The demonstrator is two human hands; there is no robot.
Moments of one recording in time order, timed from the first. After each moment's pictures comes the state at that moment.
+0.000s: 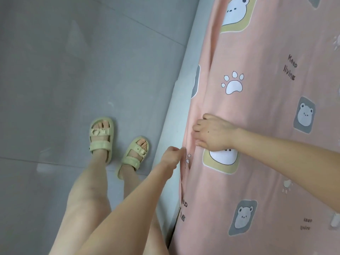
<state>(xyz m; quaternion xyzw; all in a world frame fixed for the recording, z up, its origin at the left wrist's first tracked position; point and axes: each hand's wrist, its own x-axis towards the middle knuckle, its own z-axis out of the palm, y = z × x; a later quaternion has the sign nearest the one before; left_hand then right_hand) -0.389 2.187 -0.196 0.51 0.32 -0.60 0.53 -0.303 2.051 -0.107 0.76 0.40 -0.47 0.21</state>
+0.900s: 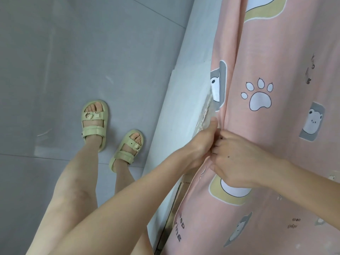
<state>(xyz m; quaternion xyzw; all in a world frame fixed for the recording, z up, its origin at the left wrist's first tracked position) -0.297 2.112 -0.136 0.28 0.23 -0.65 0.67 -0.302 2.023 -0.052 0.79 0.39 -0.46 0.11</state>
